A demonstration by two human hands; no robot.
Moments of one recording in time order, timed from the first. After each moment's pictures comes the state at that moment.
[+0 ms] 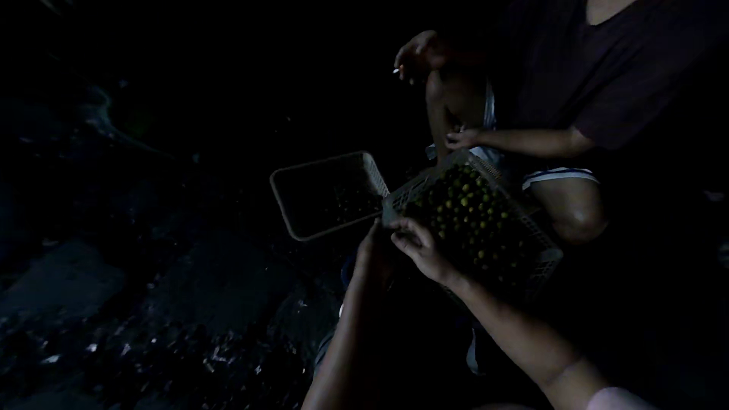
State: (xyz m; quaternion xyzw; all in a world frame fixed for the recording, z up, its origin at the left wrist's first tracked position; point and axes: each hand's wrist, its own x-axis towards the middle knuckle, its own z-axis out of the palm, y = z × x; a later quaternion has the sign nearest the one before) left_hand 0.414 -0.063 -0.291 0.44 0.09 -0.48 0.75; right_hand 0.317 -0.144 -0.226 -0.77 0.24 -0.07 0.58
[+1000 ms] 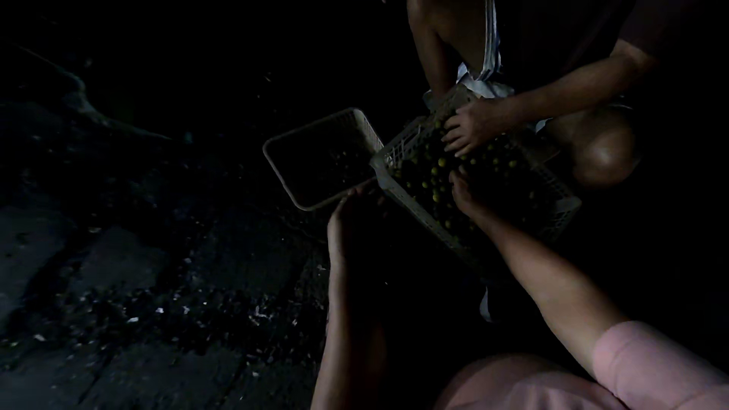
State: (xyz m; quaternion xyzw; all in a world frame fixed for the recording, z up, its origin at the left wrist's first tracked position) left_hand 0.403 -0.035 -0.240 0.51 0.09 -0.40 0.76; right_hand 0.279 -0.260 -0.337 -0.92 0.38 0.07 0.12
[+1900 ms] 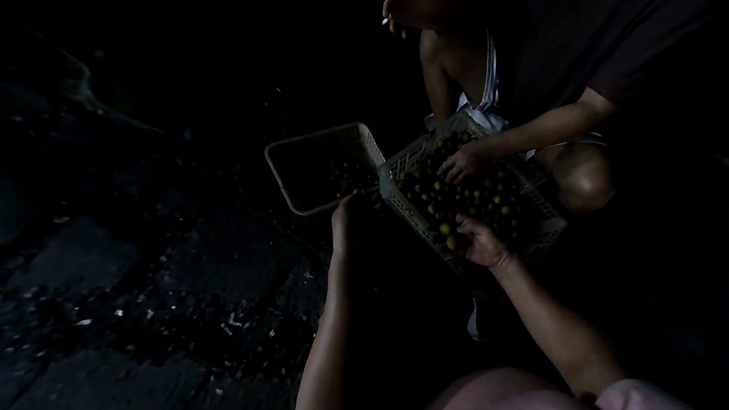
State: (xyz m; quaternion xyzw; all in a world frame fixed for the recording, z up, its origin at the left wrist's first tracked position) left_hand 0.425 -0.044 -0.266 0.49 0.16 -0.38 0.77; right_hand 0.211 -0.194 -0.267 -0.44 0.24 -0.01 0.87
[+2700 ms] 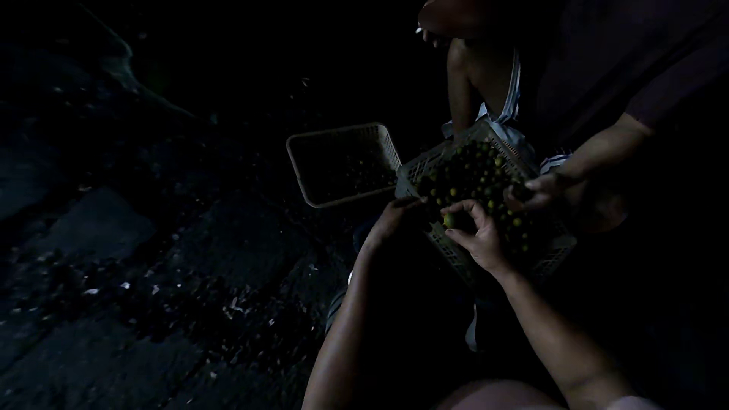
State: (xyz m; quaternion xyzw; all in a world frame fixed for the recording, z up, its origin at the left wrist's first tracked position) left_hand 0.414 -0.049 -0.257 0.56 -0.17 -0.53 0.61; right_hand 0.246 -0.163 -0.238 -0.78 0.19 -0.20 0.56
